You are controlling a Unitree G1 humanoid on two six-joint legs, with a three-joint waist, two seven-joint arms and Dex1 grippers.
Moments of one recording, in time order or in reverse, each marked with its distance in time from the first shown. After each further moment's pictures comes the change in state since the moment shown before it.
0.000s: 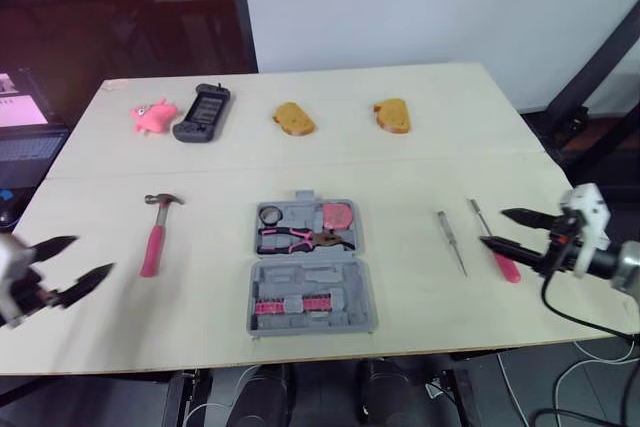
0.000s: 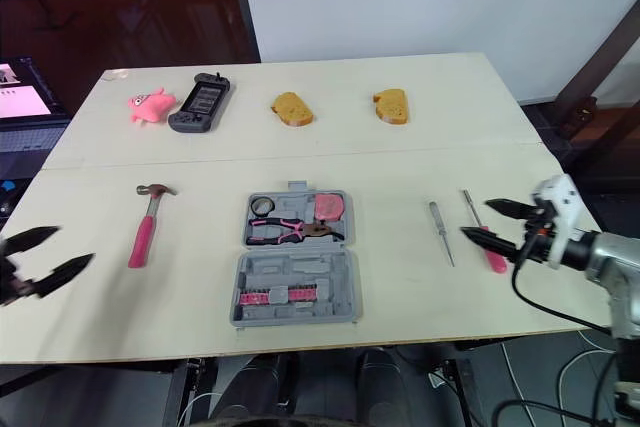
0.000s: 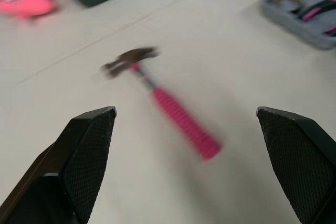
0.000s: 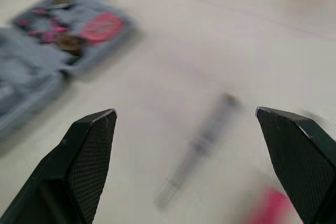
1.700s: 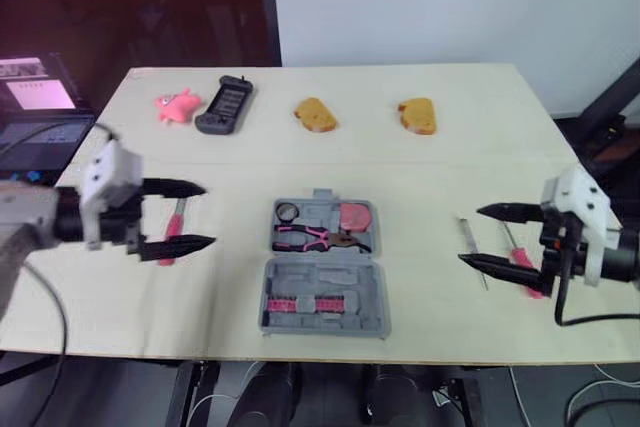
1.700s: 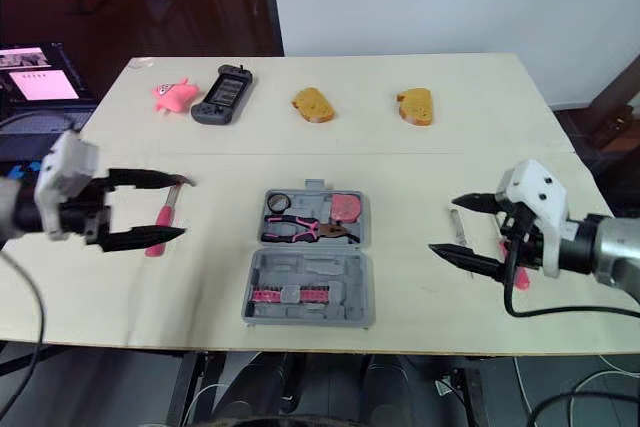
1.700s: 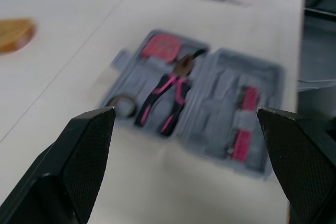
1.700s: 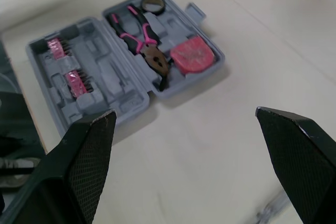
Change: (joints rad) left arm -0.538 0.183 -0.476 -0.600 -0.220 0.605 -0.141; right arm 0.223 -0.157 -0.174 -0.858 0.244 0.546 -0.175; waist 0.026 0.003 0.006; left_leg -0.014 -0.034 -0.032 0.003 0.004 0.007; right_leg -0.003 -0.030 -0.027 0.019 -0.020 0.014
